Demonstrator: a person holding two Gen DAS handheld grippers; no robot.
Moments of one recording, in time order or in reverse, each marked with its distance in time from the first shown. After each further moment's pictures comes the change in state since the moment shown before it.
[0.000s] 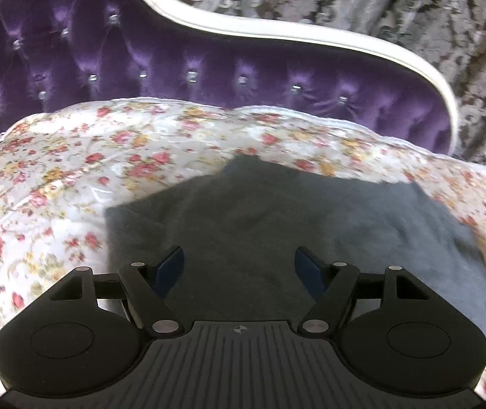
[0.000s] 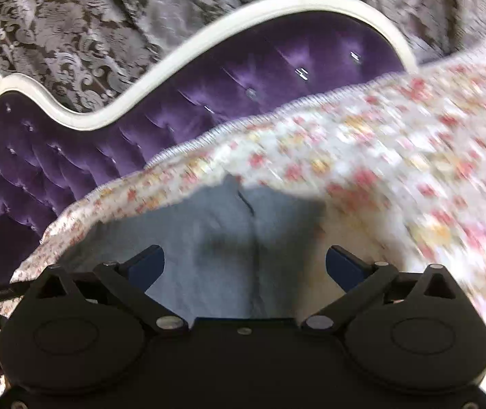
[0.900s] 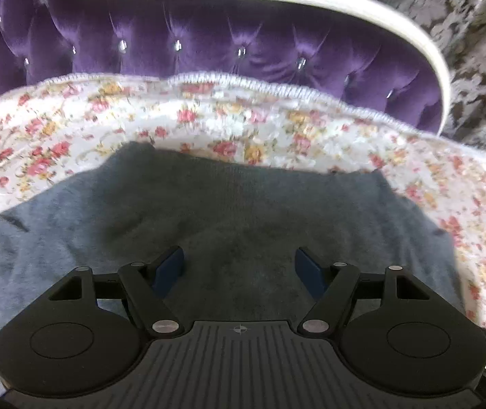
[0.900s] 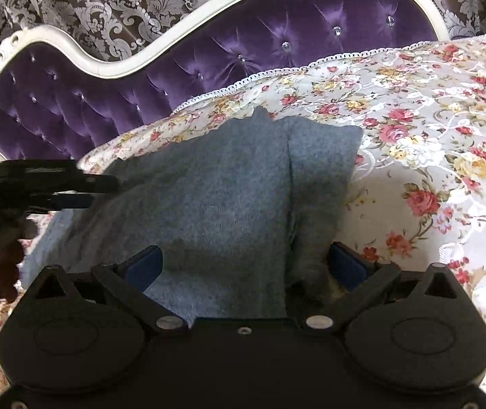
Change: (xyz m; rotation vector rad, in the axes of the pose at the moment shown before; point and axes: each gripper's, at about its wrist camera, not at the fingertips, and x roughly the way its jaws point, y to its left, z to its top) left arm 0.075 -0.088 0.033 -0.012 0.163 -0.008; right arm 0.016 0.010 -0.035 -0.106 0.063 0.098
